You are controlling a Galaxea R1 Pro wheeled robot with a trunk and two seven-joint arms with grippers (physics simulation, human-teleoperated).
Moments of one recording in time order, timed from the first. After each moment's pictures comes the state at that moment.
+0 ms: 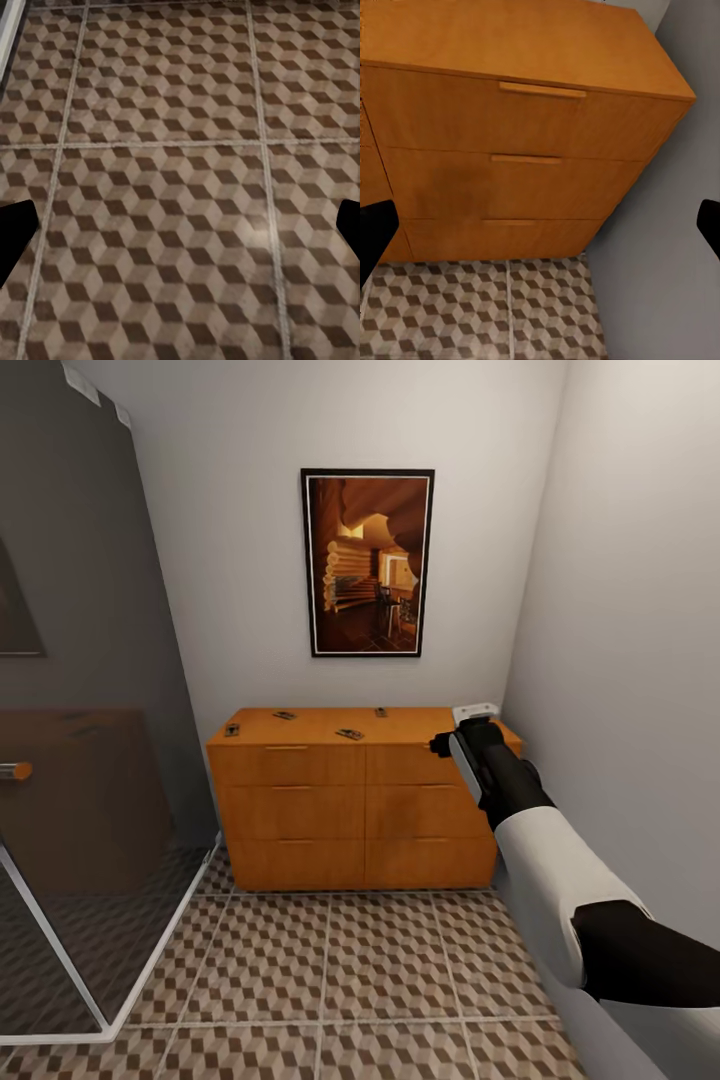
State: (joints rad) left arm -0.29 0.05 0.00 -0.10 0.00 -0.48 0.02; right arm -1.16 0.10 0.08 -0.78 0.07 0.82 -0.22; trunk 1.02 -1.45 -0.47
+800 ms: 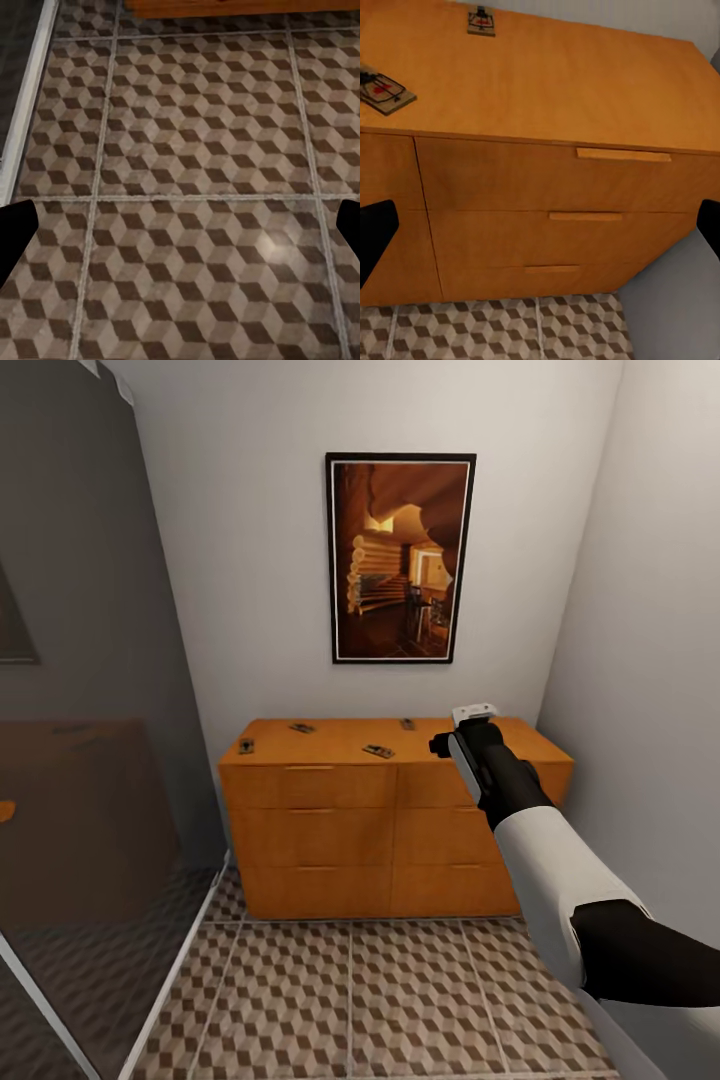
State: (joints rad) left arm -0.29 0.05 0.00 -0.10 0.00 -0.48 0.02; right arm -1.16 0.10 0.08 -0.77 0.07 0.81 -0.22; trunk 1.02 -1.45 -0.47
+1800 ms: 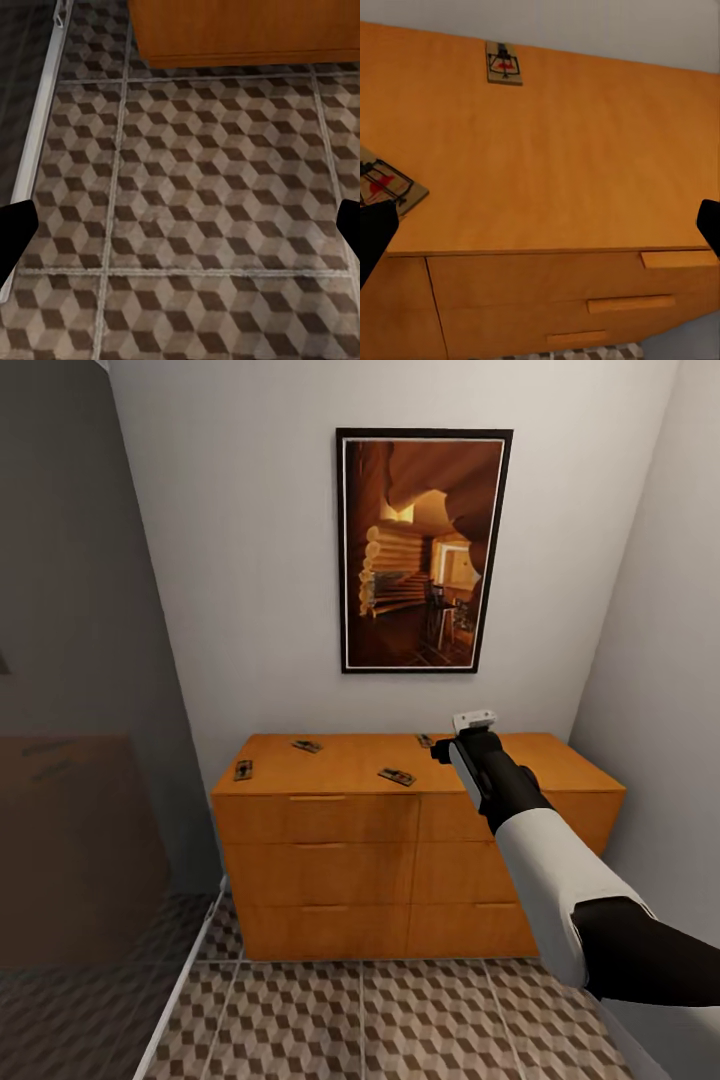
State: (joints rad) left arm -0.29 0.05 0.00 -0.10 0.00 -0.48 0.02; right arm -1.16 0.09 0.09 -0.70 0.07 0.74 -0.22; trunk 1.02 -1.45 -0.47
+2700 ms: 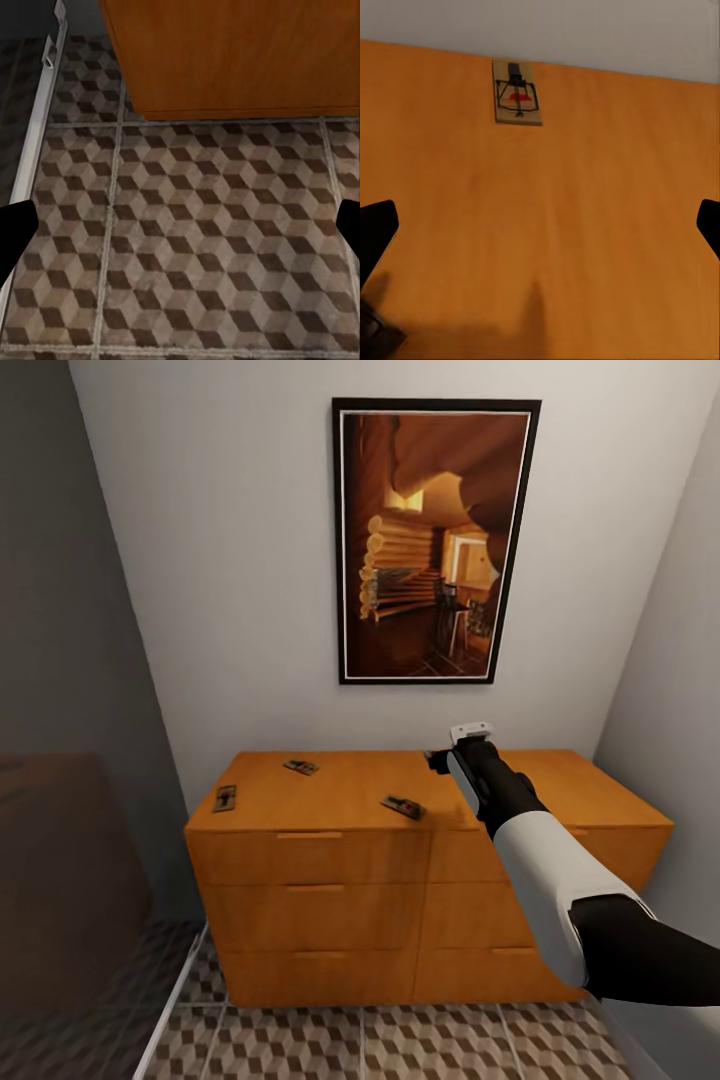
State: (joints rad) left arm -0.29 0.05 0.00 -0.10 0.00 -0.48 0.02; right arm -1.16 0.09 0.08 -0.63 0.06 0.72 -0.22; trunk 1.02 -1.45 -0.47
